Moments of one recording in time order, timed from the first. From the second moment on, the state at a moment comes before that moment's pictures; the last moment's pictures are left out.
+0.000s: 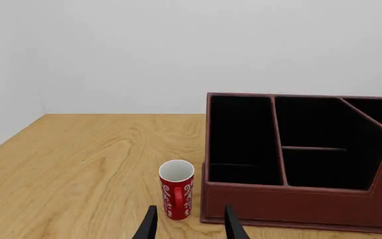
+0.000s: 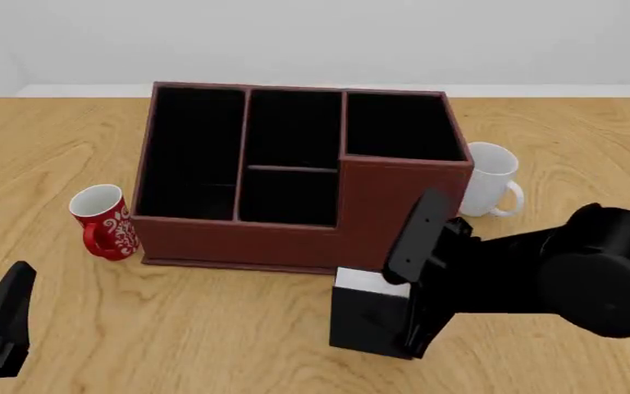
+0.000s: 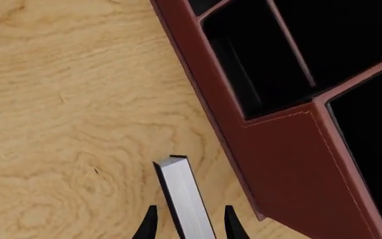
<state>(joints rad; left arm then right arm) 0.00 0.00 0.00 0.00 0.00 0.77 1.21 -0.69 0.43 -0.33</state>
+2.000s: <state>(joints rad) 0.00 0.00 0.00 0.00 0.00 0.92 0.92 -0.99 0.86 -0.08</state>
